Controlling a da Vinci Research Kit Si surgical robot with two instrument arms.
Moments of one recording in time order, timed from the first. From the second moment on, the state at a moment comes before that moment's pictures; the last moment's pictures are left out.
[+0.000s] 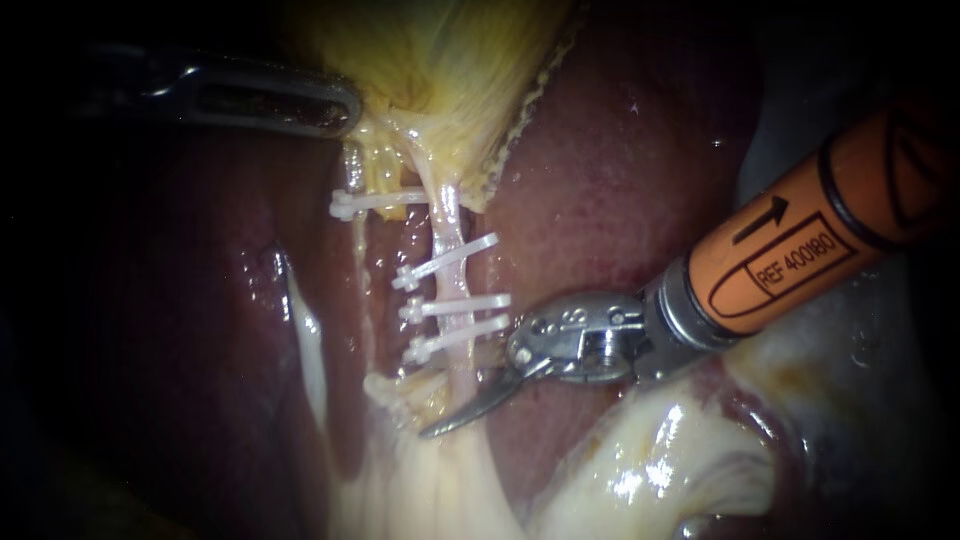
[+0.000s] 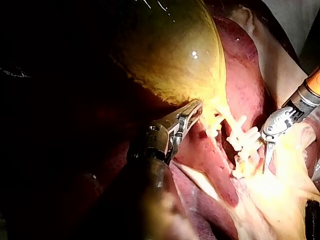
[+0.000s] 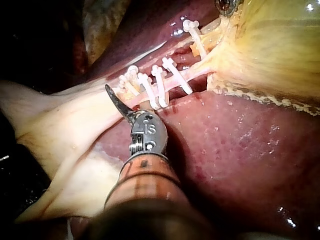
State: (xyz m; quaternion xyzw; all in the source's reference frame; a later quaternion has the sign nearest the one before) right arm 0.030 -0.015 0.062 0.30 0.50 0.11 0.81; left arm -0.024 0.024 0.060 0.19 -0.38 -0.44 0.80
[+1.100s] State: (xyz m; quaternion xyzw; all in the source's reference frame) right arm 0.028 -0.006 0.059 0.33 0.46 0.15 0.81; left arm -0.024 0.024 0.060 0.19 -0.38 -0.44 0.80
